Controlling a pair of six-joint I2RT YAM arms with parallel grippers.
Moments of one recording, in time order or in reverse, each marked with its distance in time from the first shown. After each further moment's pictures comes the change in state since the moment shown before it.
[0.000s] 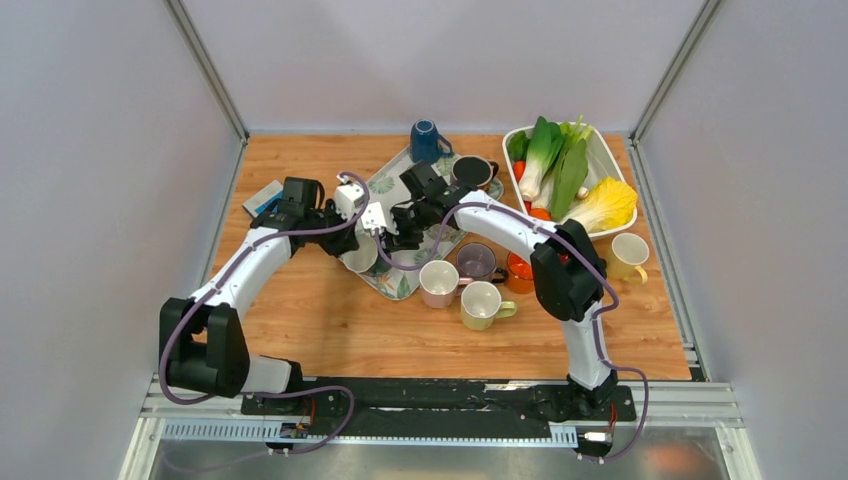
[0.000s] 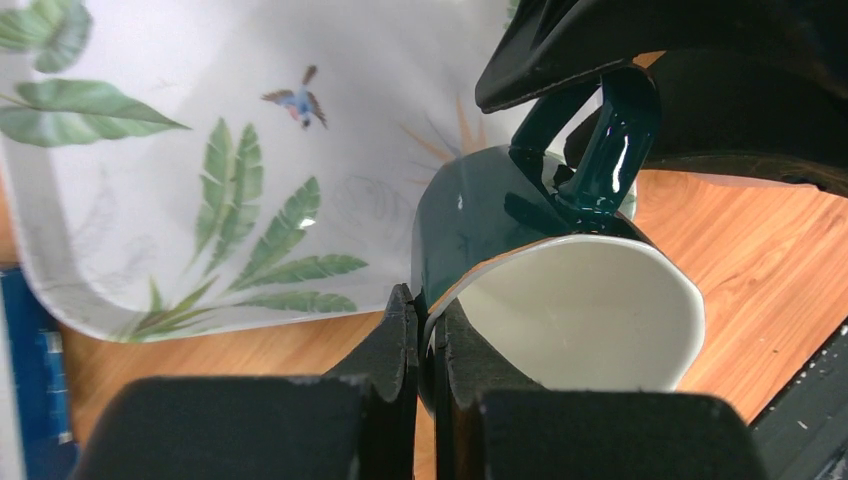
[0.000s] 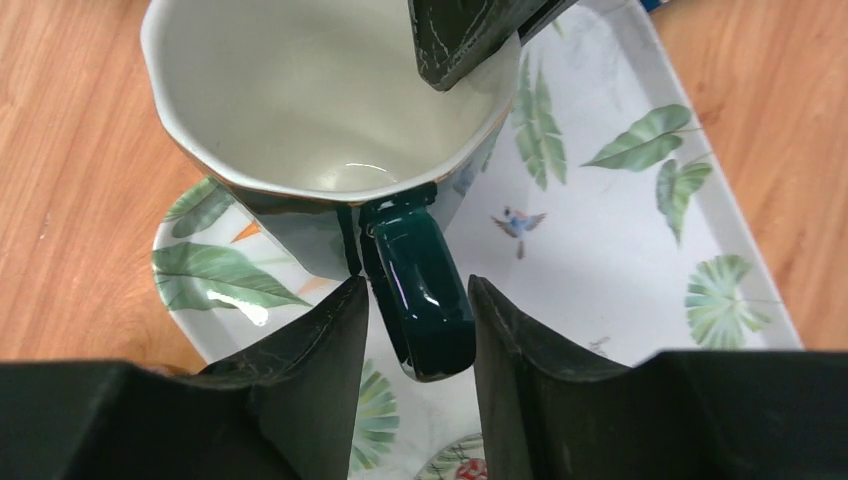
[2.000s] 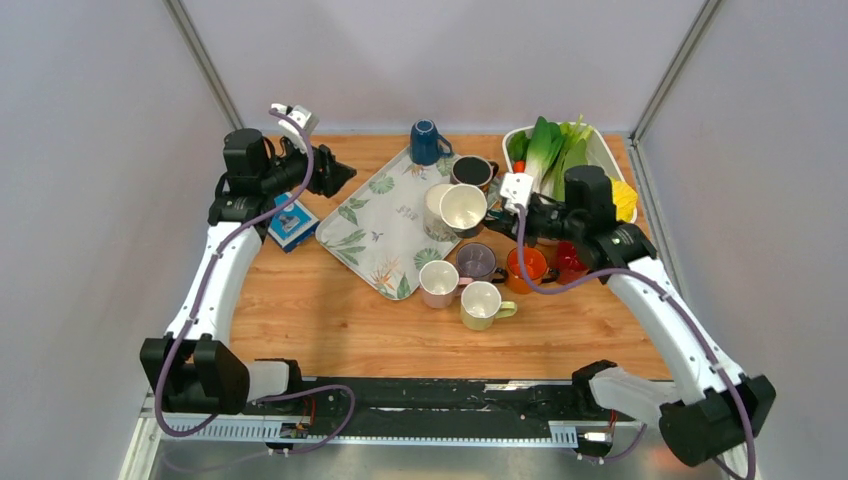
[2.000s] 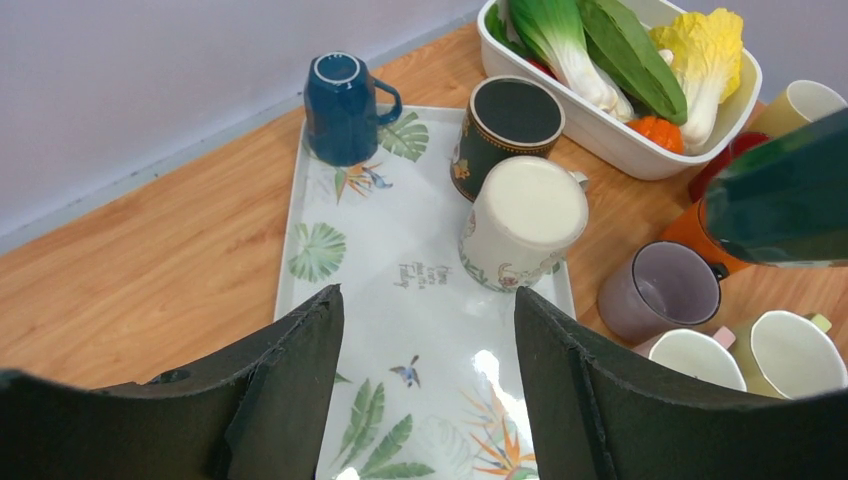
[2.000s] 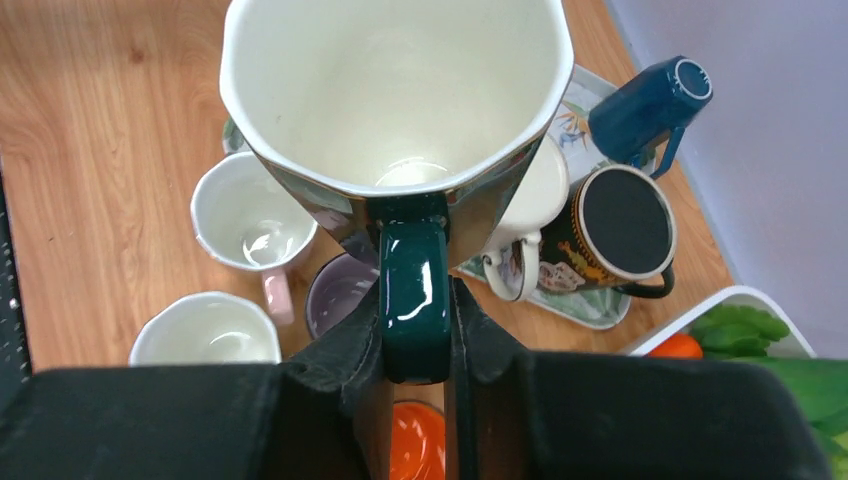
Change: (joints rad) left arm 0.151 -0.102 0.265 0.295 0.178 -0.329; right arm -0.374 -0.925 -0.578 0.110 -0.040 0.399
